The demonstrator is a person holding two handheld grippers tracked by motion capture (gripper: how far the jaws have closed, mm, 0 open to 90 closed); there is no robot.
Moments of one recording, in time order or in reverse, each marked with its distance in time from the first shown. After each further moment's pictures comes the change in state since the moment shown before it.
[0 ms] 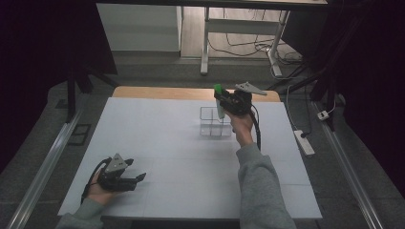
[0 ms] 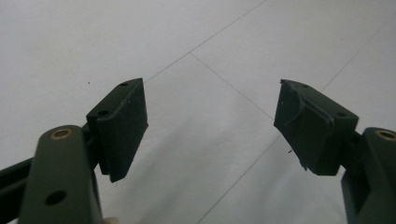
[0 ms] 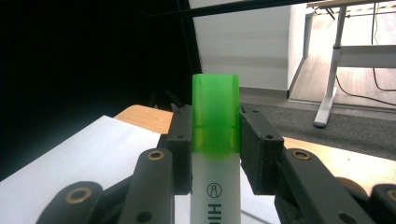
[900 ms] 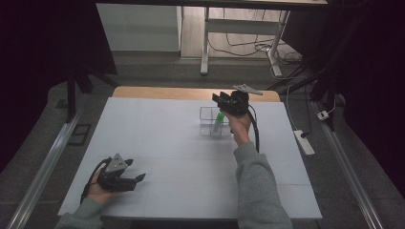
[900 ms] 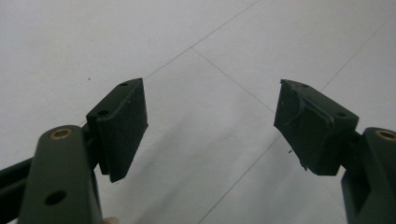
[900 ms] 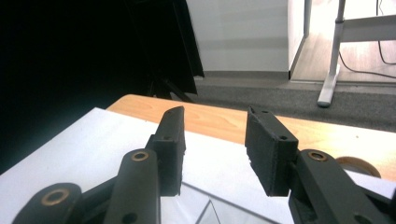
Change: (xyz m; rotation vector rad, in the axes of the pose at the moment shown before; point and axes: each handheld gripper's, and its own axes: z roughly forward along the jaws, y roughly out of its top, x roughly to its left) left arm 0.002 -0.001 0.001 0.011 -0.001 0.008; right arm -0.014 -0.017 0.019 0.070 -0.007 0.060
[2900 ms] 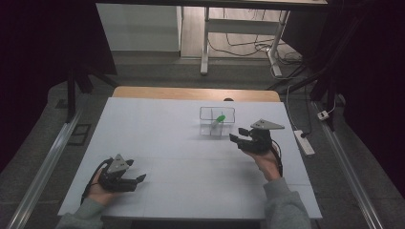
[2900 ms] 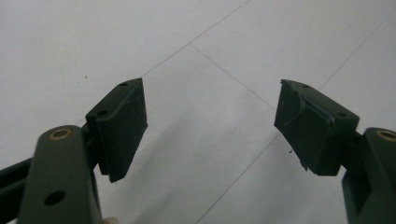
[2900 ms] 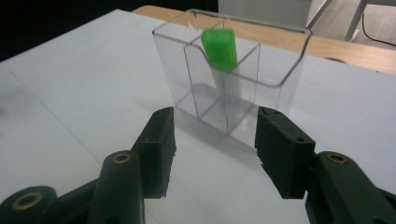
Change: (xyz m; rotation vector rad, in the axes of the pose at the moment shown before) left arm -0.003 0.000 0.002 0.020 0.007 0.014; right arm -0.007 -0.071 -0.113 0.201 0.059 -0.162
